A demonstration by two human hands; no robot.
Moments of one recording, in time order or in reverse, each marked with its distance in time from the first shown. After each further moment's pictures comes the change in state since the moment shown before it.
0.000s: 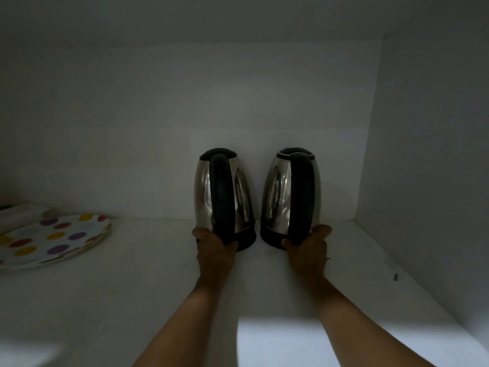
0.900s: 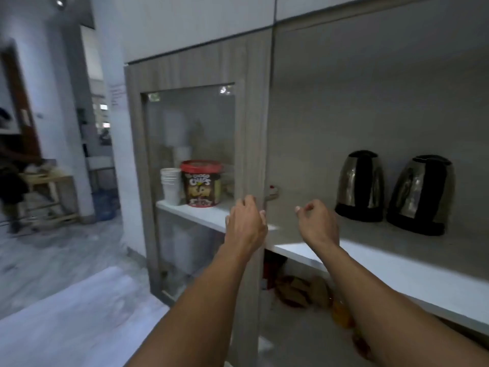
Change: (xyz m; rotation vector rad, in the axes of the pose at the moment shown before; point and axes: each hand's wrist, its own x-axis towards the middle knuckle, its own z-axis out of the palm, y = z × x) left_hand -0.254 -0.028 -0.326 0.531 0.331 0.137; right_hand -0.348 -0.125 -0.014 -0.136 -0.427 -0.473
